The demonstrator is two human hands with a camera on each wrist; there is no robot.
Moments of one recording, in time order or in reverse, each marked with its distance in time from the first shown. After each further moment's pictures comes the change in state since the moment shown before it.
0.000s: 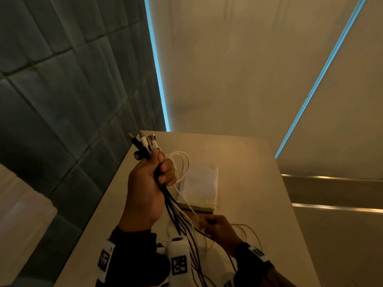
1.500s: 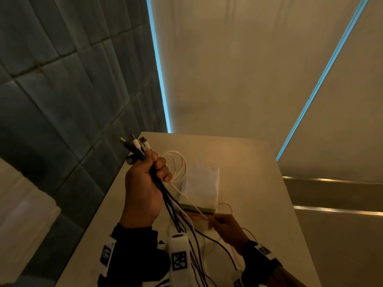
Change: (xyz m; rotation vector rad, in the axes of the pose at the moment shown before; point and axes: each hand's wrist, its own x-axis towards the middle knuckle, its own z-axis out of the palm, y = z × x) left_hand 0.004 0.001 -0.004 -0.018 0.148 0.049; right_hand 0.000 -0.002 -0.021 -0.218 0.055 -0.019
